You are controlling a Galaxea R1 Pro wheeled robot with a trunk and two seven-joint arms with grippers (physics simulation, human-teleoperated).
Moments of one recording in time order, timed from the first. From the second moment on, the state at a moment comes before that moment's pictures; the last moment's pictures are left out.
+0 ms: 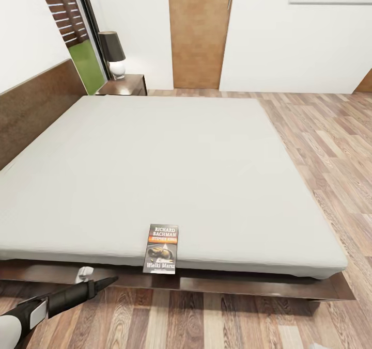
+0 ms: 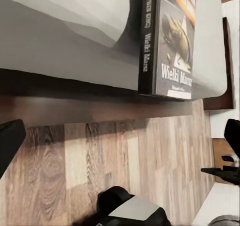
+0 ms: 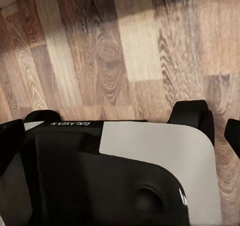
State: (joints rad) left arm -0.71 0.36 0.27 -0.02 0.07 0.05 -1.29; right arm -0.44 -0.37 -0.21 0.04 -0.08 -0.01 0.91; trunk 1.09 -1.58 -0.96
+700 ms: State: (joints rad) left arm -0.71 0.36 0.27 -0.02 0.07 0.06 -1.34; right arm -0.44 -0.01 -0.20 -0.42 -0.08 0.32 0.91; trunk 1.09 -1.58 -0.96
